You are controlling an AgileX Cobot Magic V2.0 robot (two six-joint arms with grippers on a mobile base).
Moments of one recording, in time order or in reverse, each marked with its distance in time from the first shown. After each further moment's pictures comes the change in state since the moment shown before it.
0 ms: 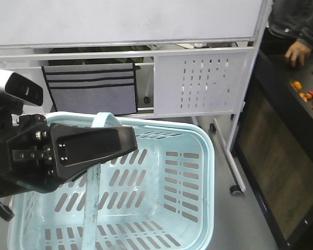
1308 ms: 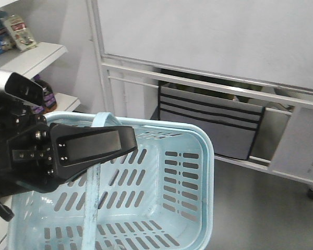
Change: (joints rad) left arm 0.000 0.000 0.000 0.000 0.000 0.000; right arm 0.000 0.000 0.000 0.000 0.000 0.000
